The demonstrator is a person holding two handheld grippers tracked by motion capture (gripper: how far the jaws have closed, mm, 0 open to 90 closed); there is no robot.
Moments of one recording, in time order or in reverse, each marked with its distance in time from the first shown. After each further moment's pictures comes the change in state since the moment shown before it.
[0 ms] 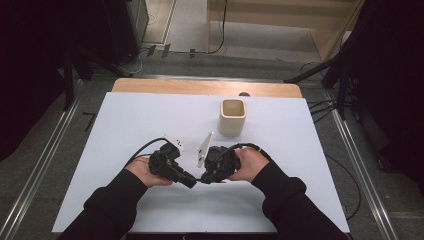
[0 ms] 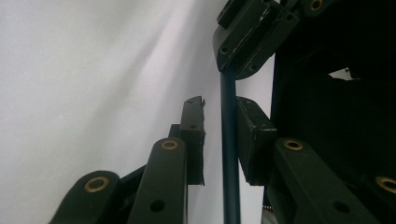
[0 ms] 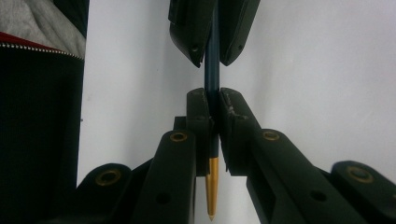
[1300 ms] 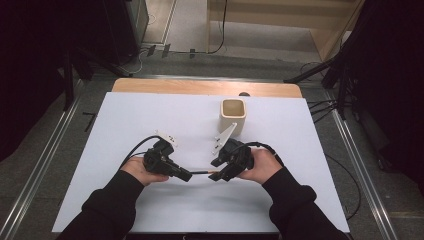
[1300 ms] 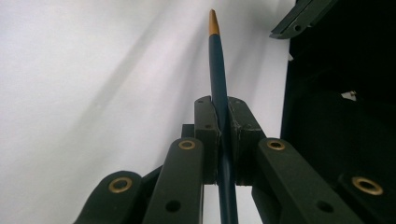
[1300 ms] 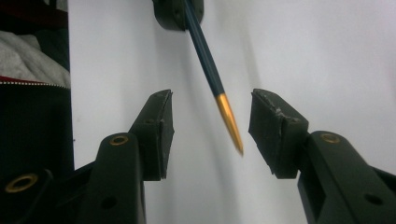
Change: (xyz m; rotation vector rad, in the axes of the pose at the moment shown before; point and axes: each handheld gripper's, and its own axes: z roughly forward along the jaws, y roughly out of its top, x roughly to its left) left arm 0.009 -0.010 -0.013 -0.087 0.048 -0.071; right arm -0.007 -0.036 -0.018 -0.138 -0.052 0.227
